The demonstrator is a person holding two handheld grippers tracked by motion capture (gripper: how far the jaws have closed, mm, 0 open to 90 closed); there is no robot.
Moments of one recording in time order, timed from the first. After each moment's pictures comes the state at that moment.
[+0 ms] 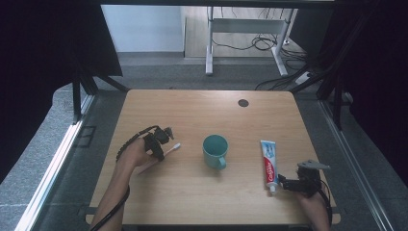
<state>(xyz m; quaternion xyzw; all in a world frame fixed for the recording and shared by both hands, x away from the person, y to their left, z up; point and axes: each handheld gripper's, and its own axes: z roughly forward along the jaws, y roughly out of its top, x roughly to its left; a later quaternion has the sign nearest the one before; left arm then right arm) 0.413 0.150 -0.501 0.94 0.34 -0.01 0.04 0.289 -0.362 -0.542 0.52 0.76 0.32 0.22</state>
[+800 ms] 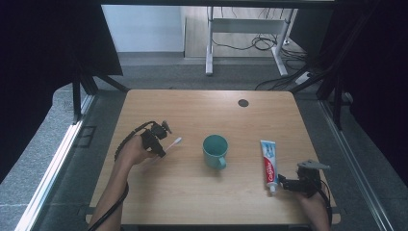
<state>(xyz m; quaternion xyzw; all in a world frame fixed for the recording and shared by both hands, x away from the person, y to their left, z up) 0.413 0.158 -0.481 0.93 0.36 -0.02 0.11 0.289 -0.362 -0.542 0.52 0.76 0.32 0.22</state>
